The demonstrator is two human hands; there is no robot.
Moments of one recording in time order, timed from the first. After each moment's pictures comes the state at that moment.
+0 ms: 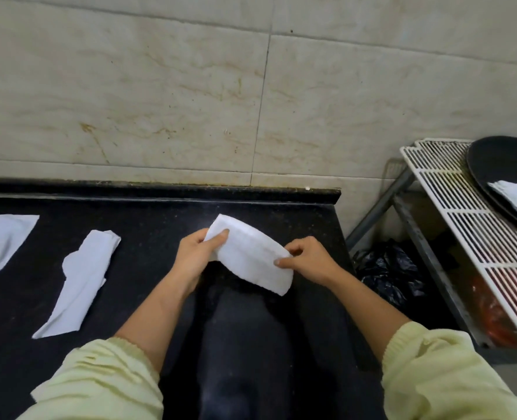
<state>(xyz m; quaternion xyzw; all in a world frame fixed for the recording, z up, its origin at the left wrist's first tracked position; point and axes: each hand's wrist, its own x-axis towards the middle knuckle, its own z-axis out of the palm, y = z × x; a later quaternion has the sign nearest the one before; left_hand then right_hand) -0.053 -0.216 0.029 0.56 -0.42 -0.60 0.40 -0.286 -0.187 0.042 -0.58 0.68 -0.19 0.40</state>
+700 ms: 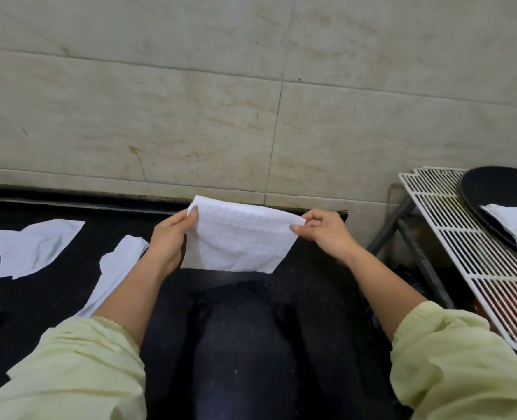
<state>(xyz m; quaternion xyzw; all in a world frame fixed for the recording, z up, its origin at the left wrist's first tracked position) 0.006 -0.202 0.089 0.52 -0.36 -0.58 0.51 -0.292 -0.196 0.115 -0.56 0.62 -0.36 0.41</state>
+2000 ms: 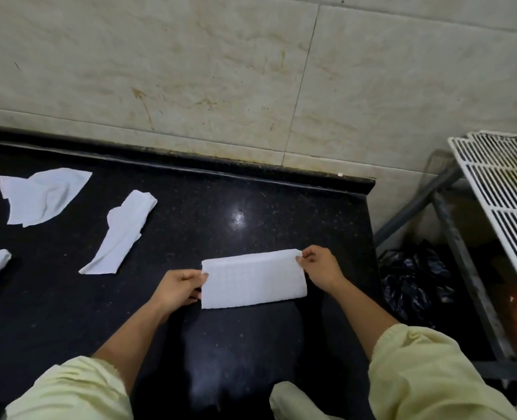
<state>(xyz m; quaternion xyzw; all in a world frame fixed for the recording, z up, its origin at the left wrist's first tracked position) 0.016 -0.106 -0.021 0.69 -0.35 -0.58 0.26 -0.280 -0.159 -0.028 -0.52 0.73 -0.18 0.40</state>
